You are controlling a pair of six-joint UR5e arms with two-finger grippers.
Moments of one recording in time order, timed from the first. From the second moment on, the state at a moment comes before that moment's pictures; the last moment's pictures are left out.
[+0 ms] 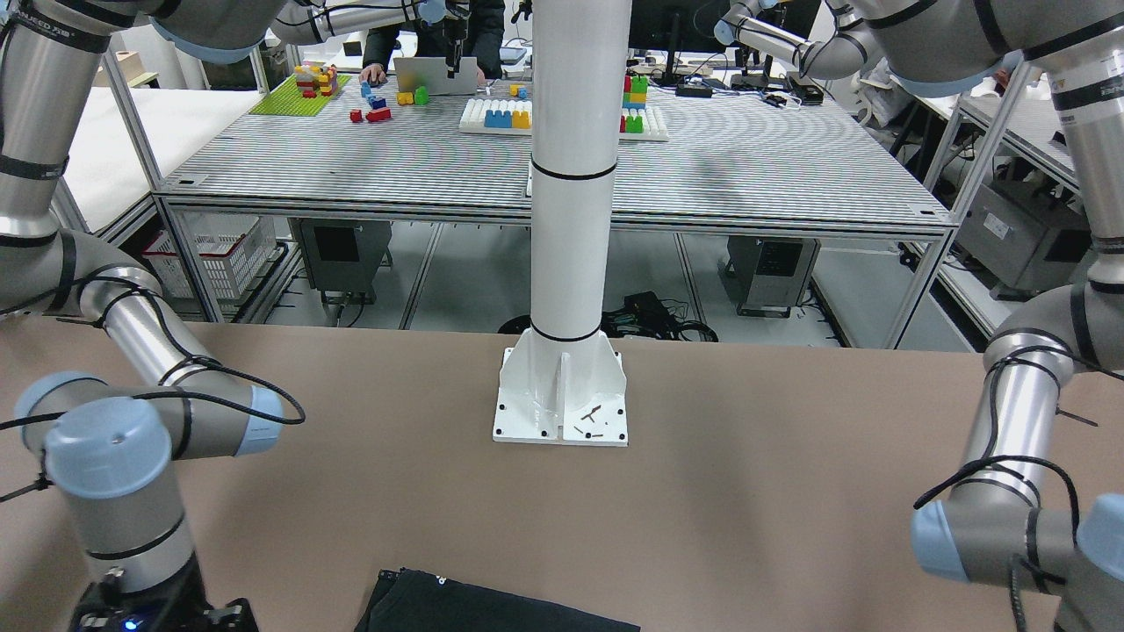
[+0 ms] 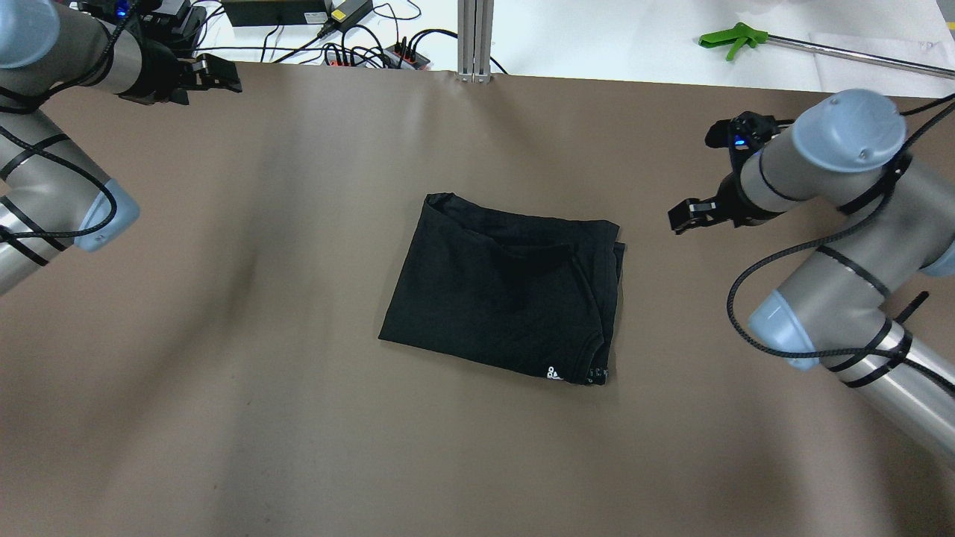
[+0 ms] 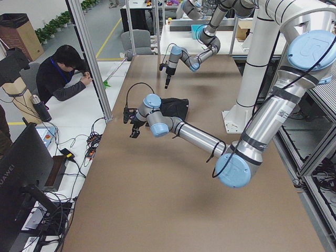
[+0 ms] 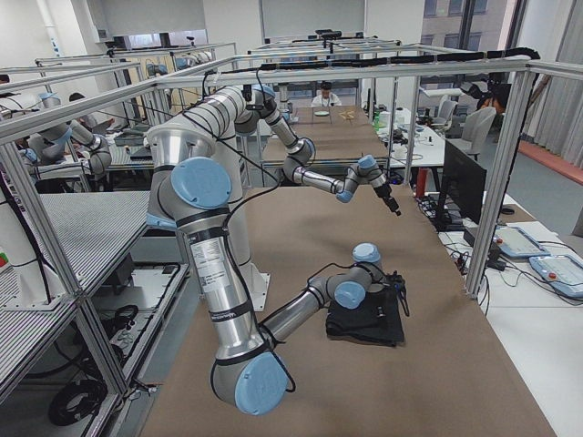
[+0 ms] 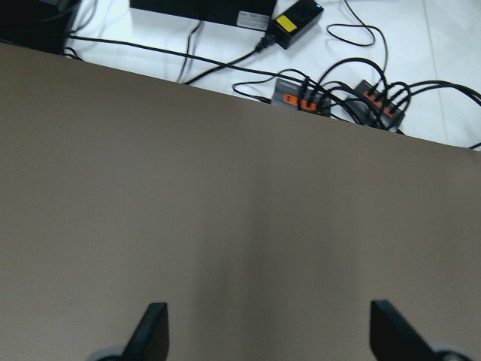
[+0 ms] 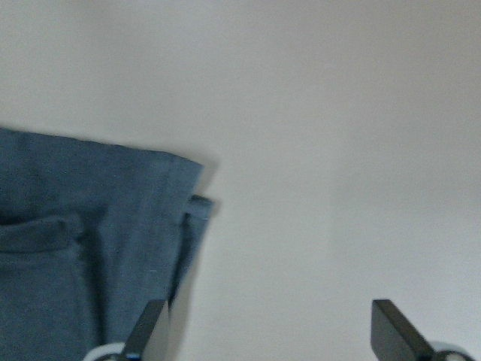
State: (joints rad) left arm -1.11 -2.08 -1.46 -2.21 -1.94 -1.12; right arm 0.98 -1.18 1.76 -1.46 2.00 0.68
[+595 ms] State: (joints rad) left arm -1.33 -1.80 -1.53 -2.20 -1.92 -0.70; right arm 1.20 -1.25 1.76 -1.62 1.99 0.07
